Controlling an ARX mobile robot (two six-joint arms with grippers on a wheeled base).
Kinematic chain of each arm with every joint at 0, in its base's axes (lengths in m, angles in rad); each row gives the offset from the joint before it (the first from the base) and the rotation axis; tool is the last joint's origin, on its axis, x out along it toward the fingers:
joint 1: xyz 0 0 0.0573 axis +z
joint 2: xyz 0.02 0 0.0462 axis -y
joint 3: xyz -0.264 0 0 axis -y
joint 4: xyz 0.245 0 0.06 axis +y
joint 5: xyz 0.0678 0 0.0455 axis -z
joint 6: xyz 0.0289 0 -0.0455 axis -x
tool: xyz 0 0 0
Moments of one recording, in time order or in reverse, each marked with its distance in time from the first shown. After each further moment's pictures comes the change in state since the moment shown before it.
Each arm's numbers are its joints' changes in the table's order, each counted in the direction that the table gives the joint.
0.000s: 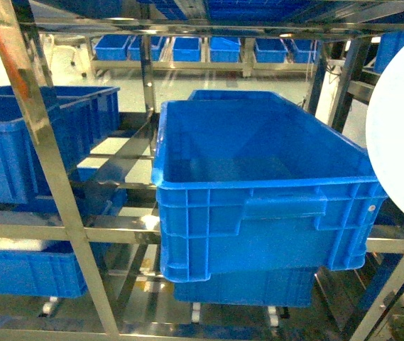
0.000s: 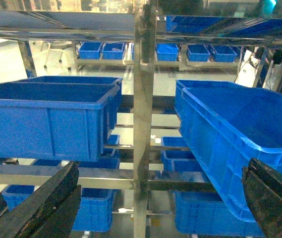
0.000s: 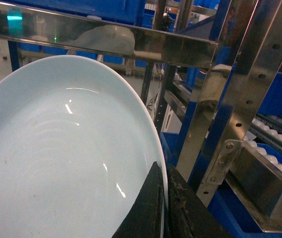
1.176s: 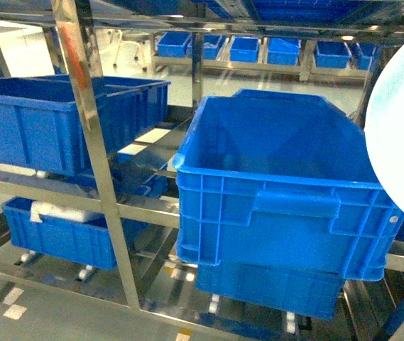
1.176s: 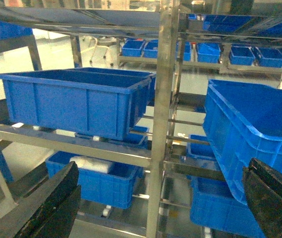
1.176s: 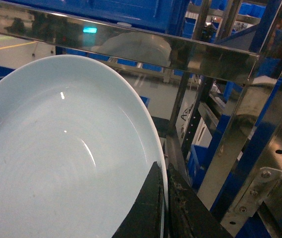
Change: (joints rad) left arm 0.001 0.000 0.000 0.002 0.000 0.000; right arm 0.000 0.000 0.000 -0.001 0.000 0.000
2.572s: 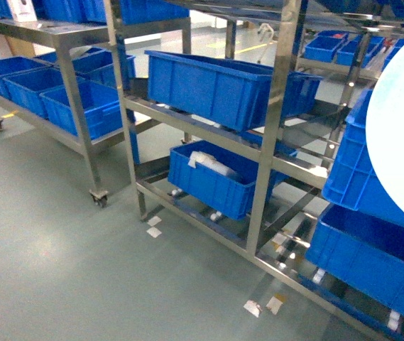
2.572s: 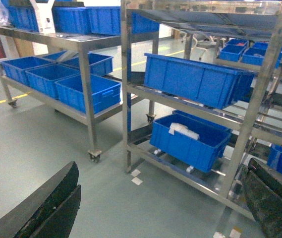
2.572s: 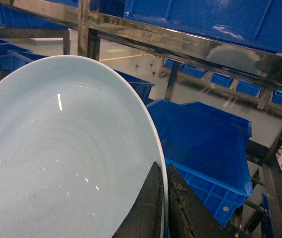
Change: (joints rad) left arm 0.000 0.000 0.000 -0.002 0.000 0.000; right arm 0.000 0.000 0.000 0.001 -0.001 0.000
